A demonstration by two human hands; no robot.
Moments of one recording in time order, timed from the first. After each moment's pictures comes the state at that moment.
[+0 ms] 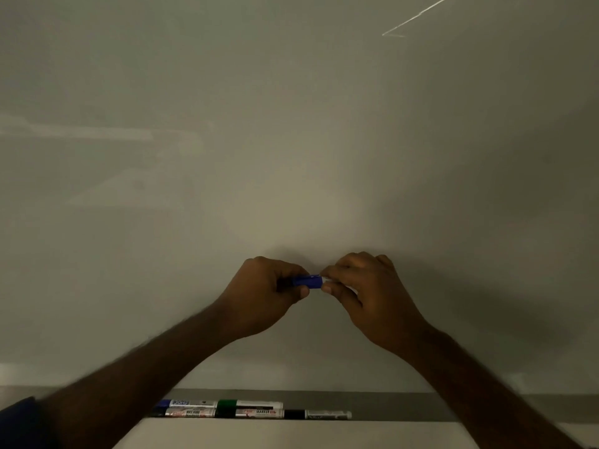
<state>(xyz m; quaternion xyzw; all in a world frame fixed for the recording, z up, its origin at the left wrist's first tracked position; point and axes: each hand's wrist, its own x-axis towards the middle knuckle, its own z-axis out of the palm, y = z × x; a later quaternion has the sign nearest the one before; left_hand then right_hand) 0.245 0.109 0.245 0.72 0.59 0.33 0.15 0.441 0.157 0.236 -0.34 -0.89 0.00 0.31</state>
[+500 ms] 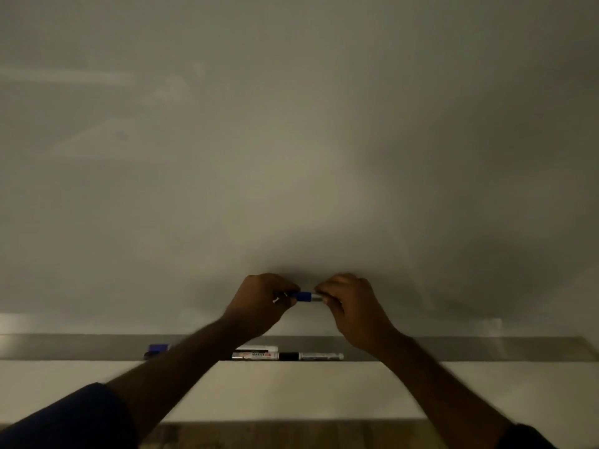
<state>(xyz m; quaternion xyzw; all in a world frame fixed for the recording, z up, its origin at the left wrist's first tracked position) 0.247 0.123 0.108 0.72 0.61 0.29 0.15 0.445 0.164 0.100 -0.40 -0.87 0.13 0.25</state>
